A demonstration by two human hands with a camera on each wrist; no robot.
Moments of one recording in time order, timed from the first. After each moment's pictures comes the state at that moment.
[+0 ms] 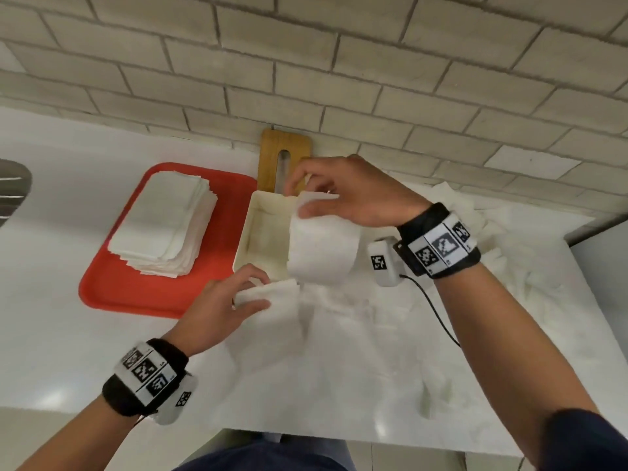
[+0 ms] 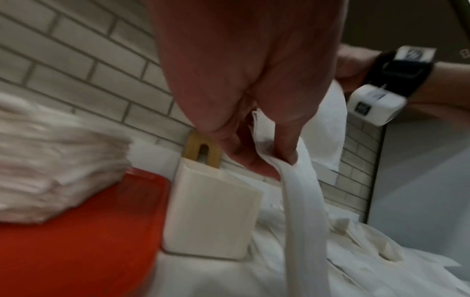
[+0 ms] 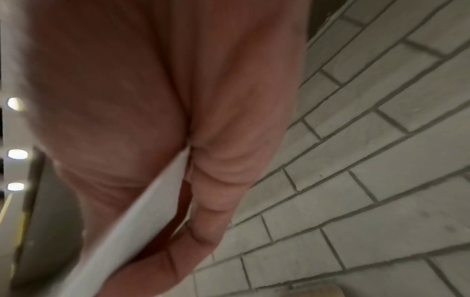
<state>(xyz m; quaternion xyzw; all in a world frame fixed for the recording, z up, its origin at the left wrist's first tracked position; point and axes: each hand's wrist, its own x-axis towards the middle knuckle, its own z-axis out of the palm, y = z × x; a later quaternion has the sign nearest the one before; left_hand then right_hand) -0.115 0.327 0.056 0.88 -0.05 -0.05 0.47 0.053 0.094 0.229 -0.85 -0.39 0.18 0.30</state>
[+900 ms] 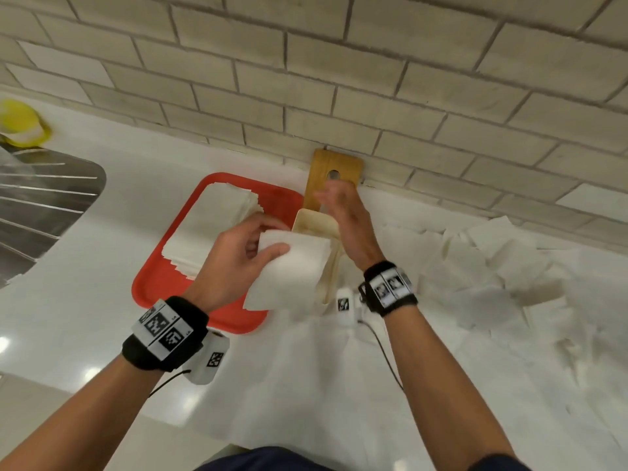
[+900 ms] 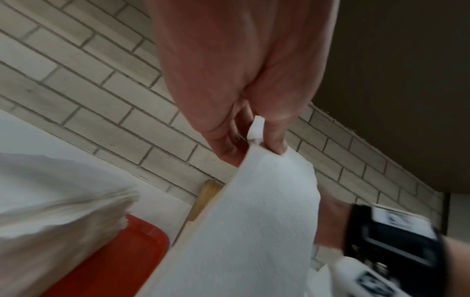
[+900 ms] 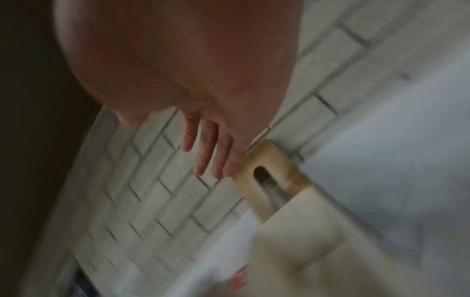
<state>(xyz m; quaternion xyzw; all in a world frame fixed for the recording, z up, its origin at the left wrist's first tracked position) -0.056 0.367 0.124 0.82 0.03 0.08 0.57 0.090 0.173 0.091 -0.78 -0.19 0.11 0.58</state>
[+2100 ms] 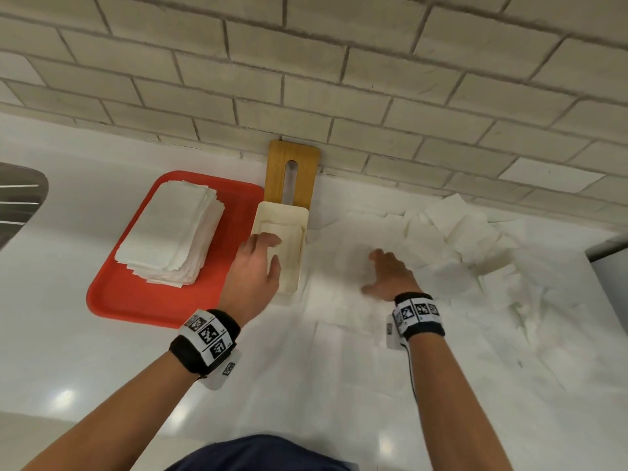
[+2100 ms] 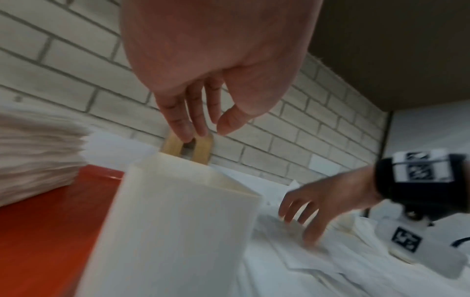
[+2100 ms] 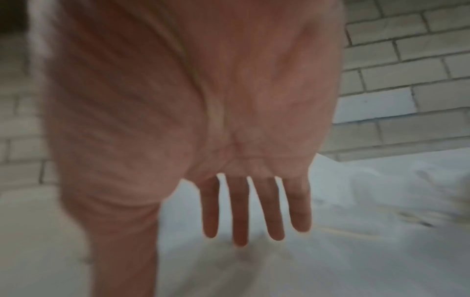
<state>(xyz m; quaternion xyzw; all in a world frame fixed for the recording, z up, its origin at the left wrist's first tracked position) -0.036 0.289 0.038 0.93 0.03 0.12 0.35 0.077 0.001 0.018 -0.96 -0.03 0.26 0.08</state>
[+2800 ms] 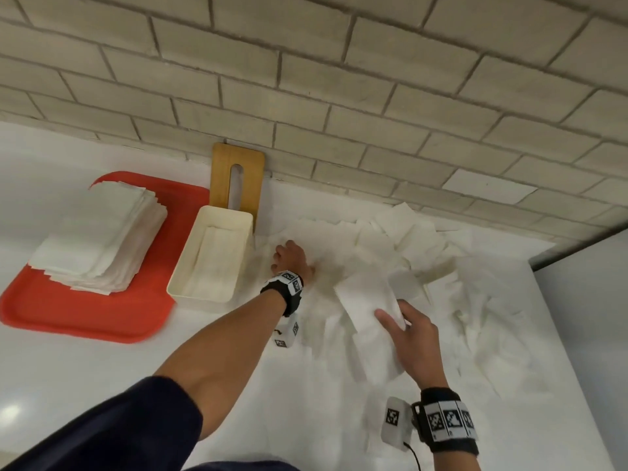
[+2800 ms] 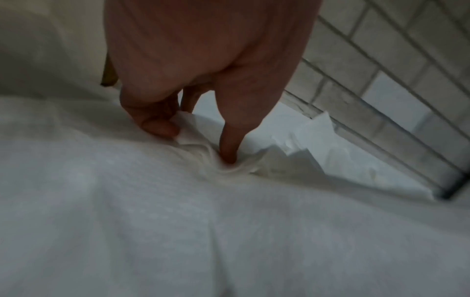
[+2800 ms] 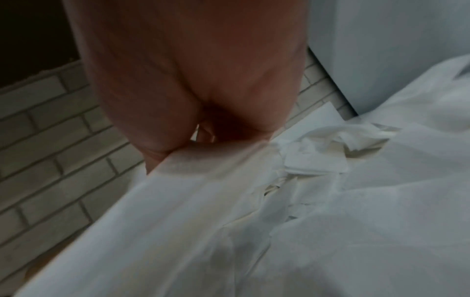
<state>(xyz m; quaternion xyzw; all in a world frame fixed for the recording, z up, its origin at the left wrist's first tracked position) 0.116 0.096 -0.040 0.92 0.21 -0.17 0.28 -0.024 -0.153 0.049 -0.91 0.05 0.04 0.42</state>
